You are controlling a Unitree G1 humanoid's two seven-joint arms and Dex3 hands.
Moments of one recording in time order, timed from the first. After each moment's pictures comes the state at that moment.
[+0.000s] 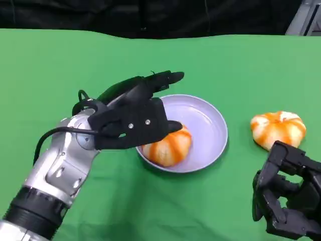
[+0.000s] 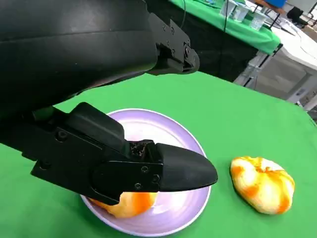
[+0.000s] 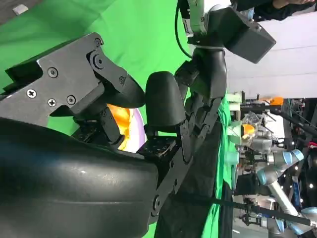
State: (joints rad) left arm -0.59 0.20 -0.34 0.27 0.41 0.01 -0.32; right arm 0.33 -0.11 0.04 -0.54 0.24 0.08 0.24
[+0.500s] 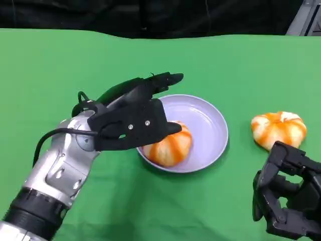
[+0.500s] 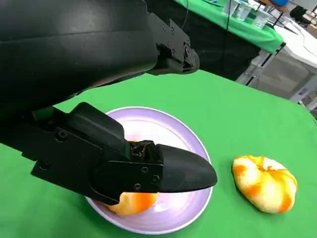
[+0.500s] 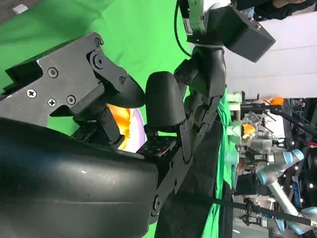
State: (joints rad) left arm -0.58 0.20 -0.34 0.27 0.41 0.01 -0.32; right arm 0.33 -0.11 0.04 -0.54 0.24 0.07 0.24
